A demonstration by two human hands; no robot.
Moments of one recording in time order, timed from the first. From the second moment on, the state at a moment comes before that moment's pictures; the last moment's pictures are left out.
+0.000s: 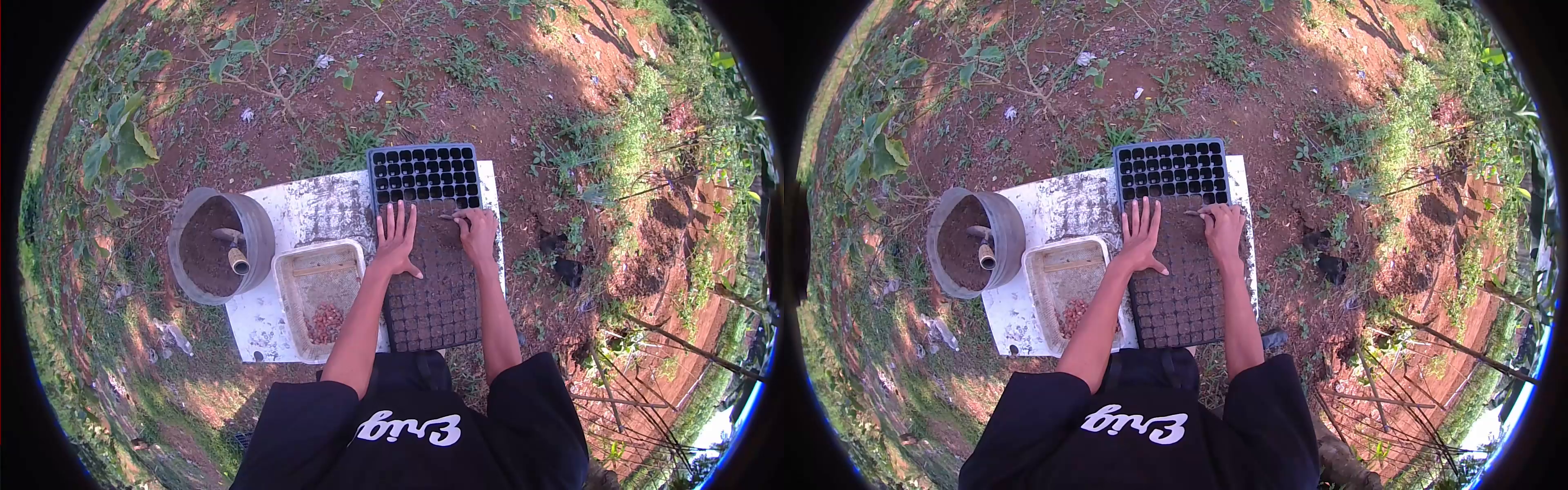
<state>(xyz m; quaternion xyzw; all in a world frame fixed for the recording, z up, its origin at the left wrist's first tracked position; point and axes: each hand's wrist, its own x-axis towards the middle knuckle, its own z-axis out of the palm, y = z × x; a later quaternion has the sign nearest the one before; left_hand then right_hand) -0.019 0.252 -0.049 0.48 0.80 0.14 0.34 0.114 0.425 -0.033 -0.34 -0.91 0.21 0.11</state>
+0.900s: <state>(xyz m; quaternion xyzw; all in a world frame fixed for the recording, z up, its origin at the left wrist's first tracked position) -0.018 0.252 -0.053 0.48 0.80 0.13 0.33 0.144 0.378 -0.039 -0.66 -0.71 0.18 0.15</state>
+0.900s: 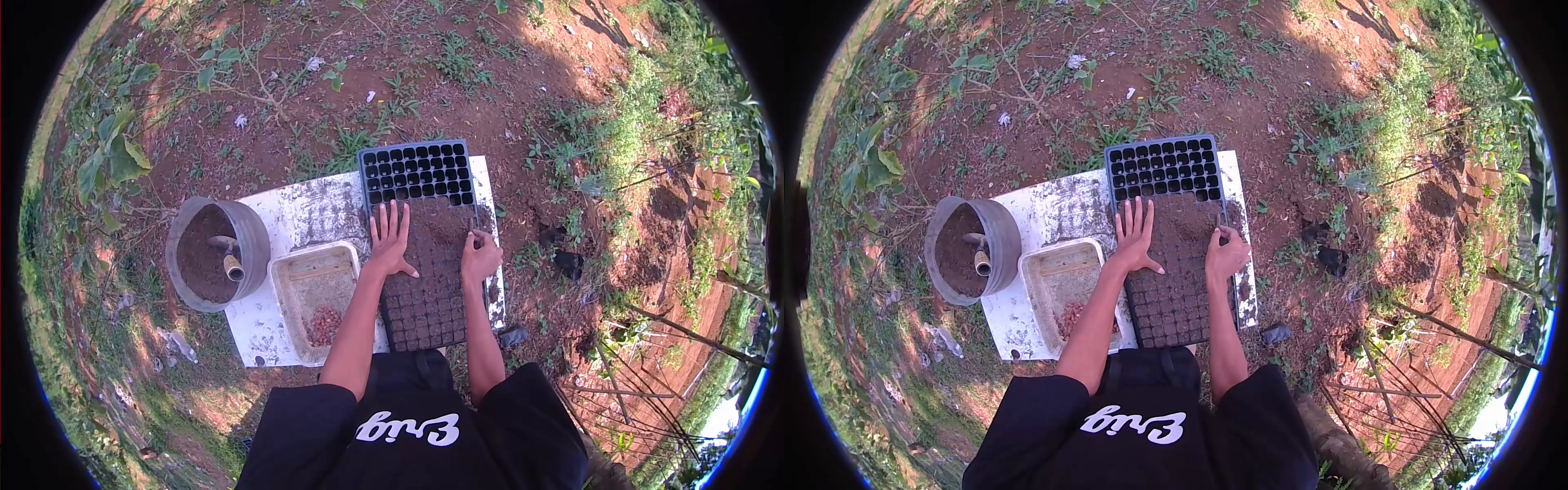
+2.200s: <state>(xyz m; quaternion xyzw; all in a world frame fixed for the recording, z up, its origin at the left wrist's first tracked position) -0.019 0.253 -0.049 0.48 0.80 0.12 0.34 0.128 0.390 -0.052 -0.61 -0.73 0.25 0.17</state>
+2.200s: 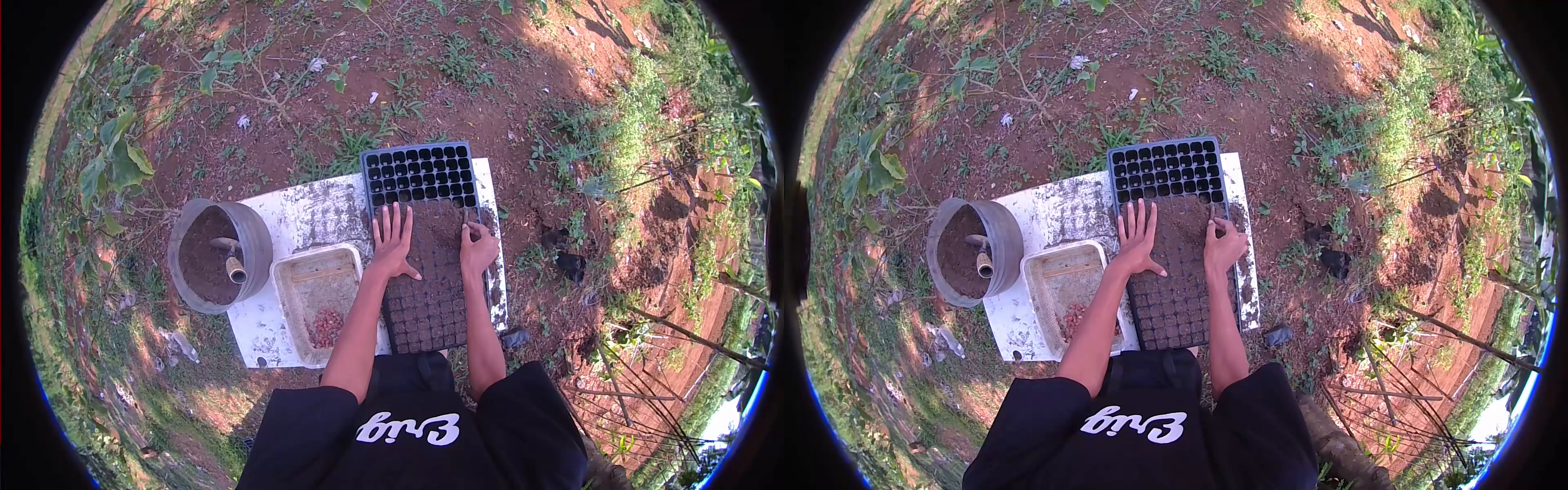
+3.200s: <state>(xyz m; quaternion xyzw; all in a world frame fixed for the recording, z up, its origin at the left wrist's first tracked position) -0.016 0.239 -0.036 0.49 0.80 0.18 0.29 0.115 0.422 -0.031 -0.33 -0.89 0.25 0.21</state>
